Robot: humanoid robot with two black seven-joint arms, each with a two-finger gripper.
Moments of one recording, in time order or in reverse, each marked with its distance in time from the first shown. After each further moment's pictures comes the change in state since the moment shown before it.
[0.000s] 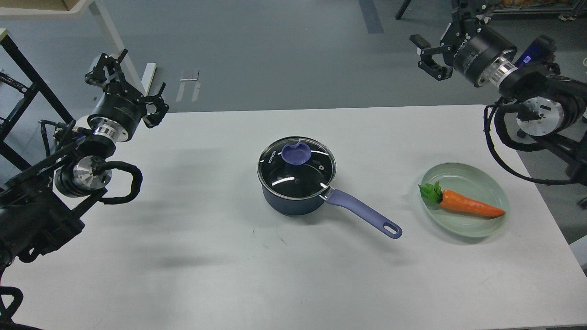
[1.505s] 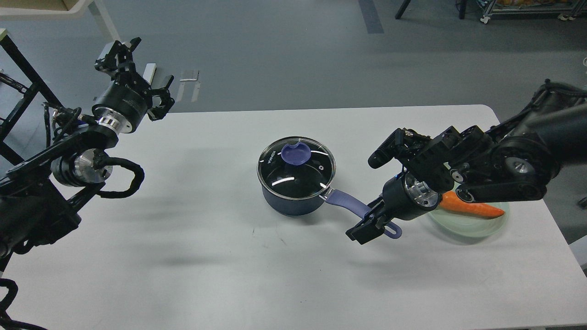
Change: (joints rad) left arm -0.047 0.016 0.035 -0.004 0.113 0.010 0.011; right arm 0.444 0.398 -0.955 0.410 -1.074 -0.179 -0.021
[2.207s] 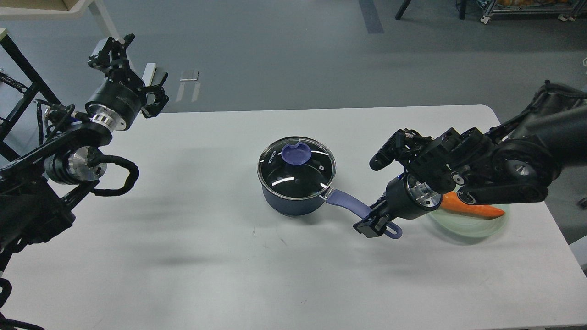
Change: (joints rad) left arm -0.005 0.021 0.000 -0.001 0.001 0.001 0.002; right arm 0.001 -0.006 0.001 0.008 -0.016 0.001 -0.071
